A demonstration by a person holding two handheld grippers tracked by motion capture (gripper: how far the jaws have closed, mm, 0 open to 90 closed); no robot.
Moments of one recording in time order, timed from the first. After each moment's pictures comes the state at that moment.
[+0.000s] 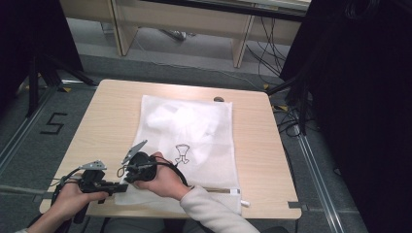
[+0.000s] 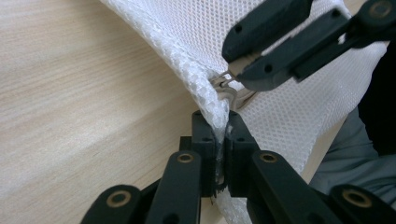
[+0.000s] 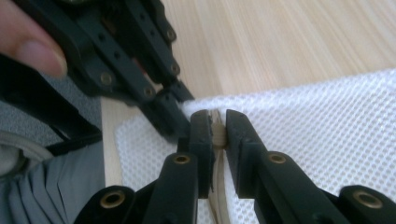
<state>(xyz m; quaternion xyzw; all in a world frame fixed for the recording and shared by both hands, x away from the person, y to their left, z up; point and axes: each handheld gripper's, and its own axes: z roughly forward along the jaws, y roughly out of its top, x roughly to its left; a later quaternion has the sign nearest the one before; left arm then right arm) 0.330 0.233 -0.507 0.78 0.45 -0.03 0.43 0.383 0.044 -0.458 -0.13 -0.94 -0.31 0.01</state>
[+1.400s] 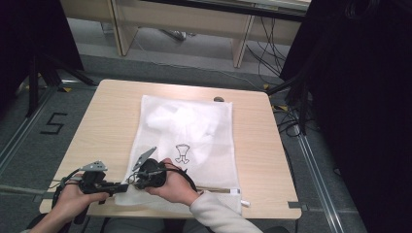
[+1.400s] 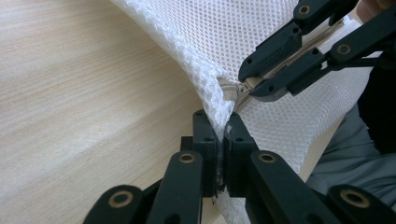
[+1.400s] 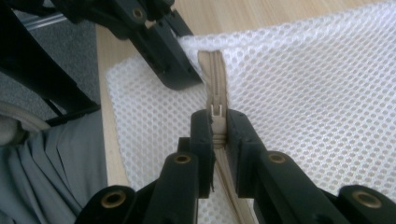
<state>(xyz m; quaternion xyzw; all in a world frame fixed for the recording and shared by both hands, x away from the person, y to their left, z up) 0.326 0.229 -0.505 0.78 0.45 -0.01 0.45 0.375 0.019 -0.473 -0.13 -0.95 -0.29 0.02</state>
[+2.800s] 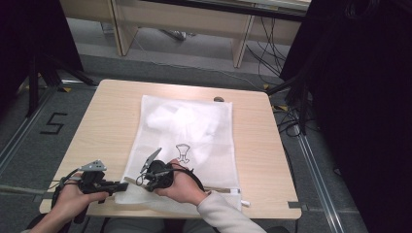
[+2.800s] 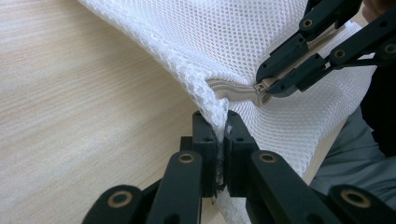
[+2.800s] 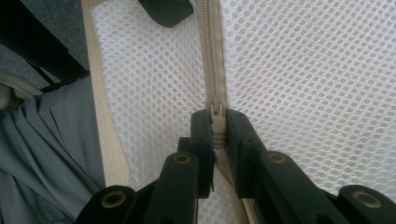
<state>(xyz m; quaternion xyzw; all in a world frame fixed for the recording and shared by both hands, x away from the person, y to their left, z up) 0.327 0.231 -0.503 0.78 0.44 0.00 0.44 0.377 0.000 -0.476 -0.14 -0.96 -0.25 0.02</state>
